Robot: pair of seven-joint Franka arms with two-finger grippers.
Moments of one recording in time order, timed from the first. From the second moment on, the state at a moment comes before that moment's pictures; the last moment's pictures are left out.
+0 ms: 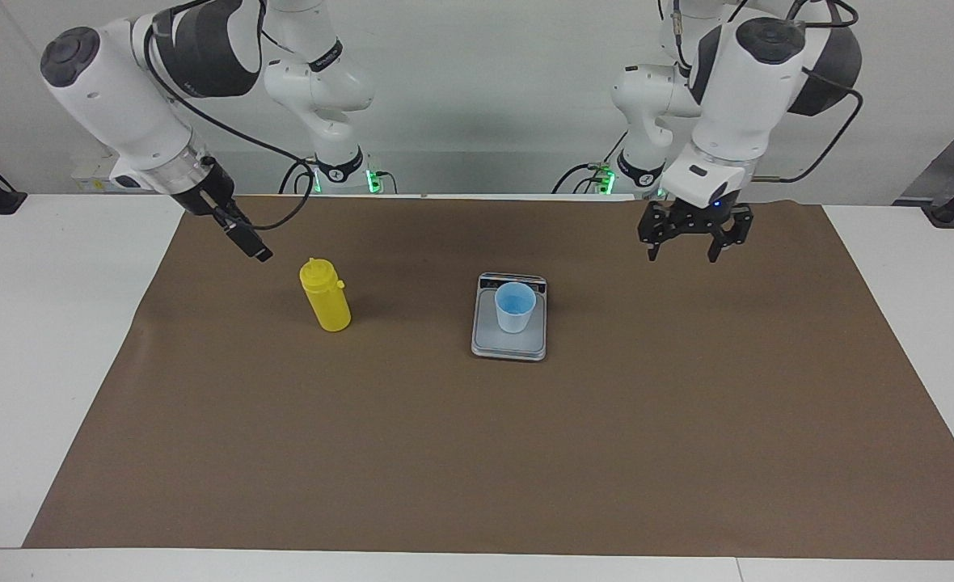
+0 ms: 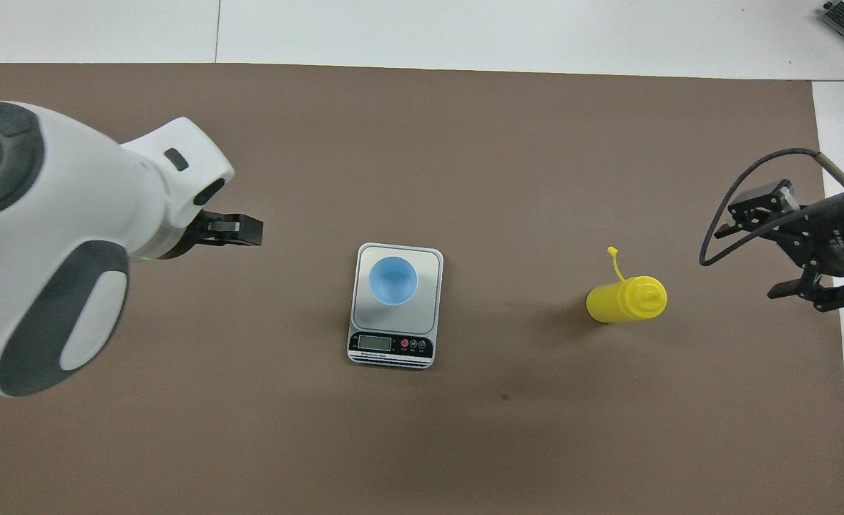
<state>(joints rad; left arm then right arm) -0.08 -0.03 -0.13 -1.71 0.06 1.73 -0.04 -0.18 0.08 0.04 -1.74 0.24 1.58 0.84</state>
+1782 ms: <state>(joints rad) 0.08 -0.02 -0.14 -1.57 -0.03 1.56 0.04 -0.23 0.28 0.05 -2.05 0.78 1.76 0.89</state>
